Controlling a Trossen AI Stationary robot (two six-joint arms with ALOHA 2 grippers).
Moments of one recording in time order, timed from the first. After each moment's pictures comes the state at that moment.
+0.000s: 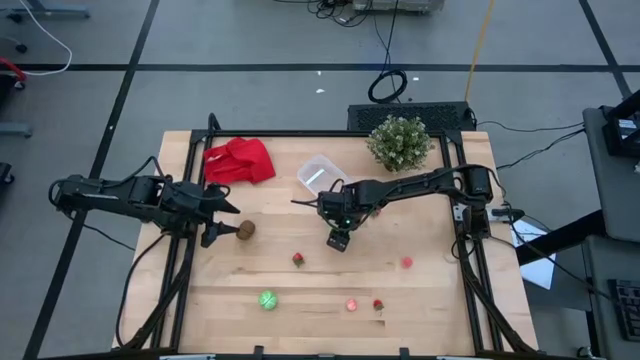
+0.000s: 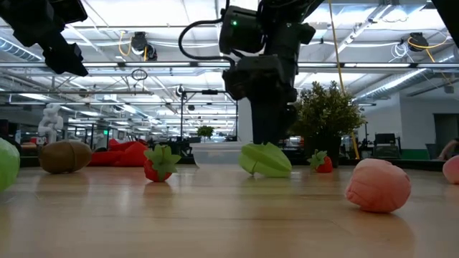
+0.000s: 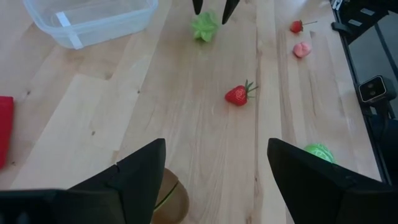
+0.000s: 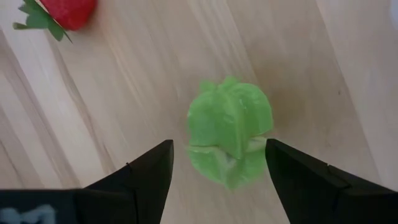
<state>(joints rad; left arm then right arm) -0.10 0.52 0.59 -0.77 0.00 -0.34 -0.03 1.95 1.39 -0.75 -0.19 0.44</state>
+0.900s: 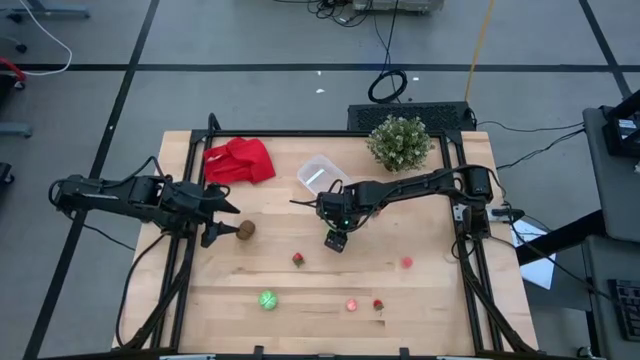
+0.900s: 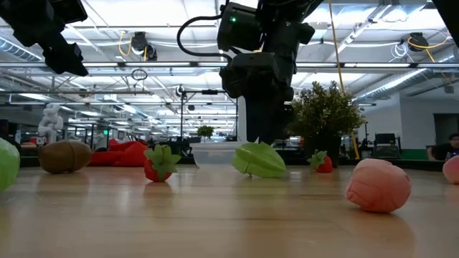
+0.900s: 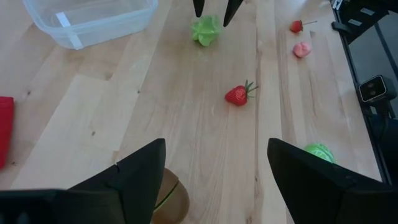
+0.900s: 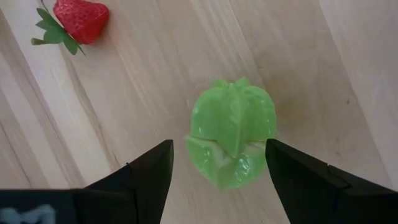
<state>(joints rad) -0.10 0.52 0.59 -0.77 0.00 -0.34 -0.02 1.95 1.39 -0.72 -0.19 0.47</state>
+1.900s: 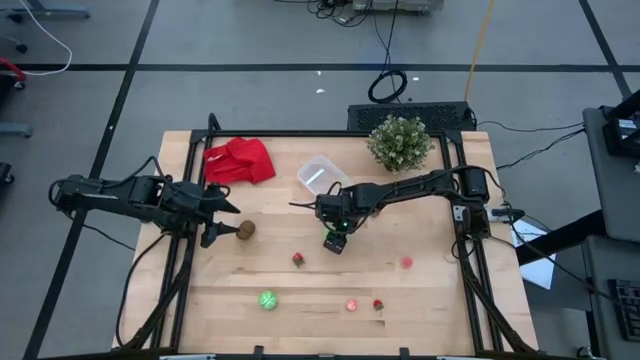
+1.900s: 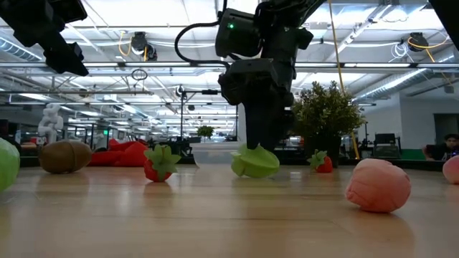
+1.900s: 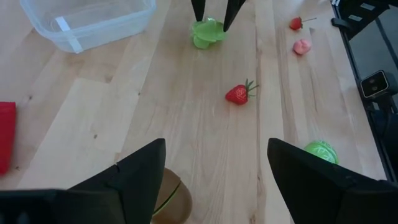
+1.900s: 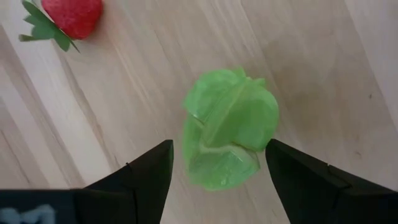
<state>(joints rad) -0.10 0.52 0.59 -0.77 0.00 -0.32 -0.02 1.97 1.39 -0.71 -0.21 0.50</state>
